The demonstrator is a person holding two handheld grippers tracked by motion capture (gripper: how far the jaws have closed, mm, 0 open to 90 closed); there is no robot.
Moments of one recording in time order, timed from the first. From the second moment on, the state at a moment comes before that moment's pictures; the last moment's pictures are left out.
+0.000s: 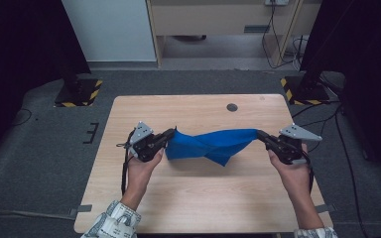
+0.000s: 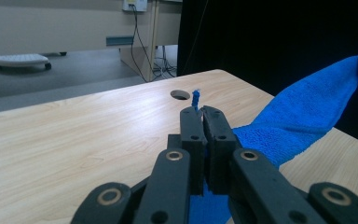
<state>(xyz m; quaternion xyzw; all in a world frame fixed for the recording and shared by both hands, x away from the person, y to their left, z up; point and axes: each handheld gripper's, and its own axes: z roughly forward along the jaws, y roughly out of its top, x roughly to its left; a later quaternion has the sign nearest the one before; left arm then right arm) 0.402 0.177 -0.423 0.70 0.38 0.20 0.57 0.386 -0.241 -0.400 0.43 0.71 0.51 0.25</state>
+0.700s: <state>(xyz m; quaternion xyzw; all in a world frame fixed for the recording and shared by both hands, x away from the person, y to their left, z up) 0.378 0.171 -0.386 0.70 0.36 0.22 0.58 0.371 -0.240 -0.374 0.41 0.70 0.52 0.25</state>
